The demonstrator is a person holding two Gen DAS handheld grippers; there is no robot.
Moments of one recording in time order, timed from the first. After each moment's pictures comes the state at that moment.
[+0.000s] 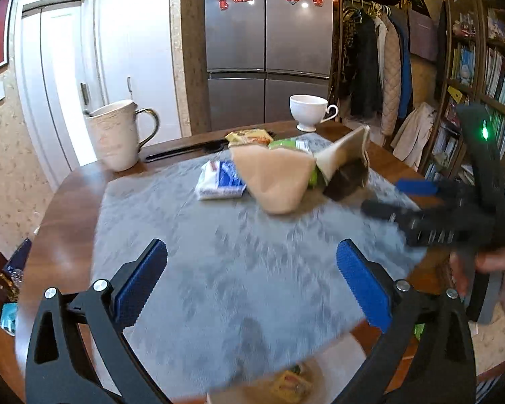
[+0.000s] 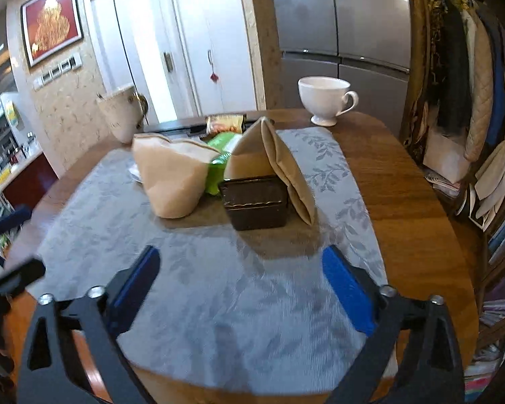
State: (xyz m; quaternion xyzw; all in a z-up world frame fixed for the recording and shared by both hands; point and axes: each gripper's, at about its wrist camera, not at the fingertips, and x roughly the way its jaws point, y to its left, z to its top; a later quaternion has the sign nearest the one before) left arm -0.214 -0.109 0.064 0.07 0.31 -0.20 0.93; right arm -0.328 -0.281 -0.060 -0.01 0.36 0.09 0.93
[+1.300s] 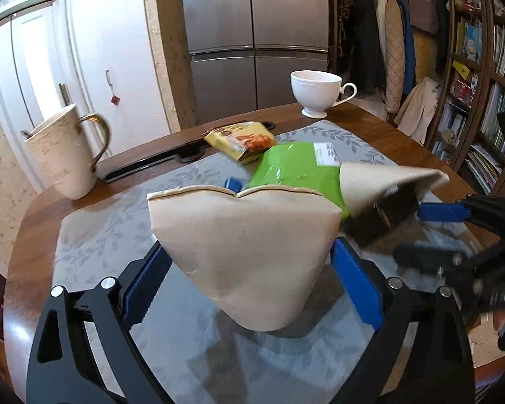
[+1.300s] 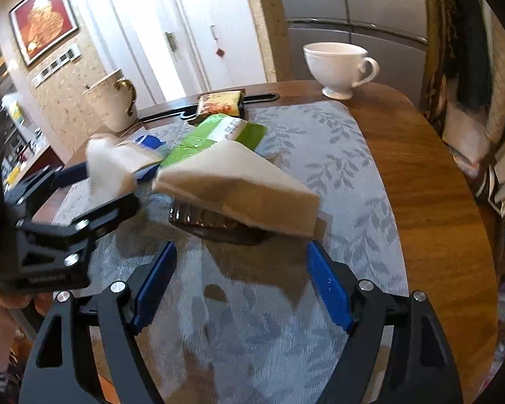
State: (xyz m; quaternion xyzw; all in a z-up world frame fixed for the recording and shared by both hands) left arm -0.129 -0.152 0.041 0.11 0.35 -0.21 0.91; right arm -0.301 -0.295 -0.069 0.04 0.42 0.12 0.90
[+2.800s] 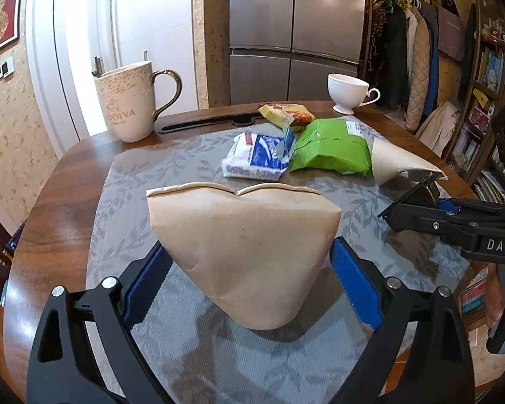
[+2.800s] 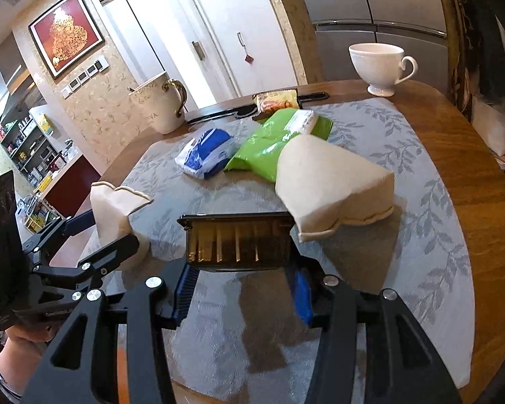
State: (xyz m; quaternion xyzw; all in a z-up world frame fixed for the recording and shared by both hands) left arm -0.180 -0.089 0.034 0.05 0.36 -0.16 0.92; right arm -0.321 -0.255 -0.072 0.07 0.39 0.19 0.90
